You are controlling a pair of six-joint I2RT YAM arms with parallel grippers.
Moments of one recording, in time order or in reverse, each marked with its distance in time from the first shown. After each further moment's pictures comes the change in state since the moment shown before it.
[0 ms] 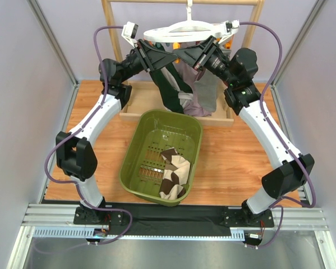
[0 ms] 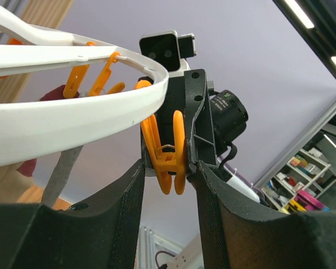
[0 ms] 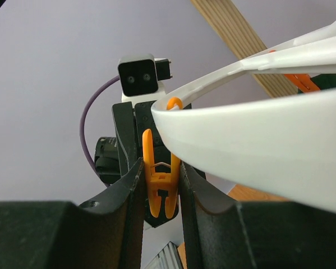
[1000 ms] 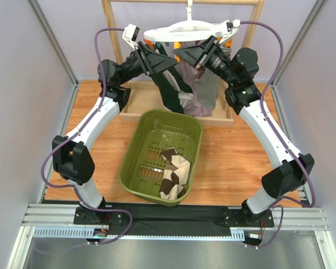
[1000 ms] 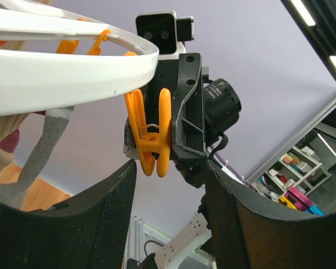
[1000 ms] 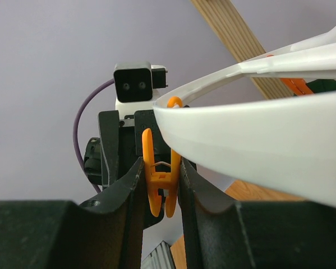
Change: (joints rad) left arm -0.008 -0.055 -0.053 -0.061 0.023 -0.004; right arm -0.011 0.003 0.000 0.011 -0.015 -0.027
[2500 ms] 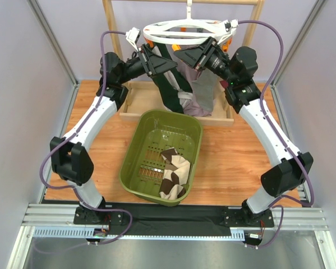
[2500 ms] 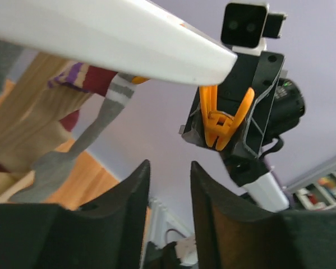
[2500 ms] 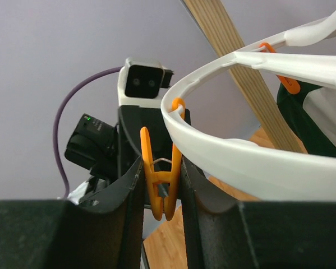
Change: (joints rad) left arm 0.023 0.002 0.029 -0.309 -0.011 0.175; right arm -0.011 0.016 0.010 -0.034 -0.011 -0.114
